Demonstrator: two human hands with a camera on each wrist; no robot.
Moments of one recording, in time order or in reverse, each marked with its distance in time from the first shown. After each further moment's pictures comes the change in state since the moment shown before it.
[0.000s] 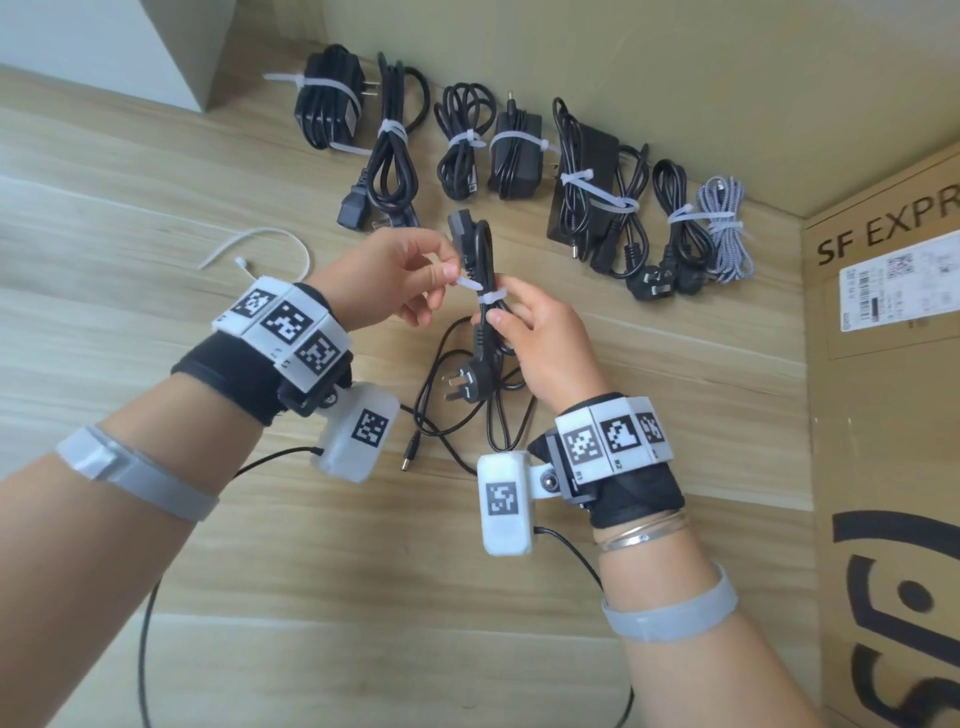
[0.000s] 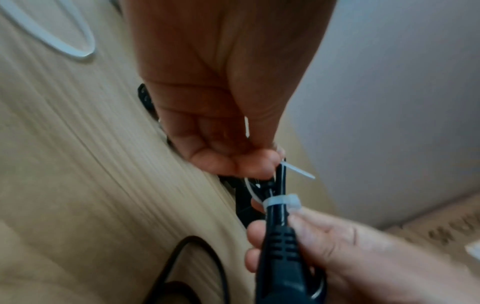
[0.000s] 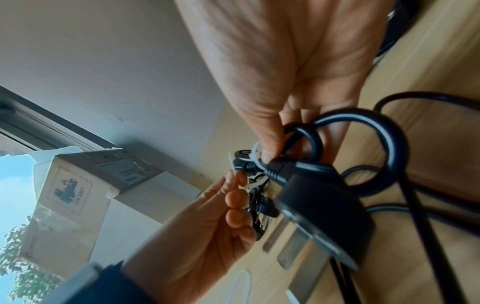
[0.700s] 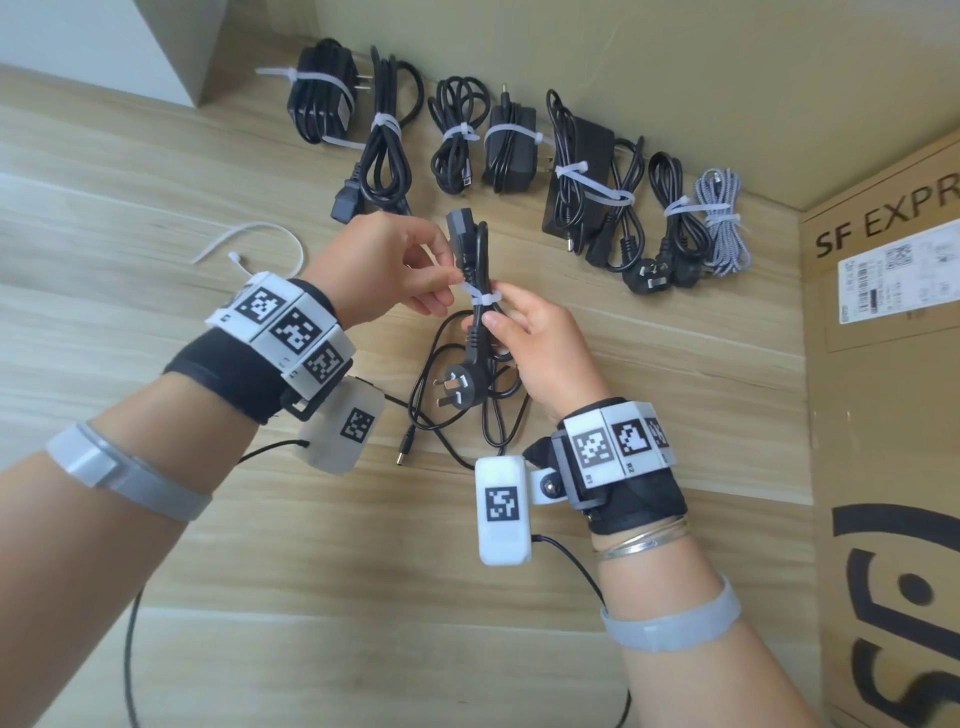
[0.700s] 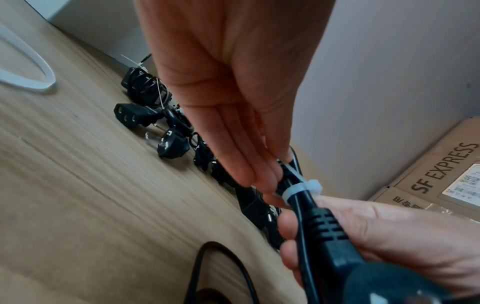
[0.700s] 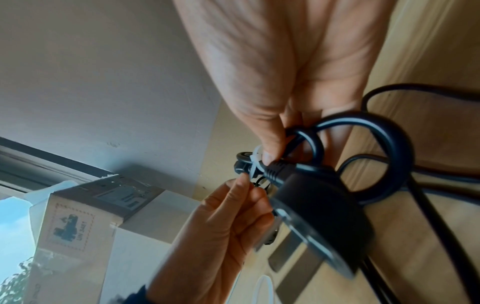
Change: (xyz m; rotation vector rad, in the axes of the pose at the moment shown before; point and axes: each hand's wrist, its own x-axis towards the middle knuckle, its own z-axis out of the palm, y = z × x) left_hand -0.005 0.006 0.005 0.129 0.106 0.050; right_hand -0.009 0.006 -0.006 0.173 -0.068 0.036
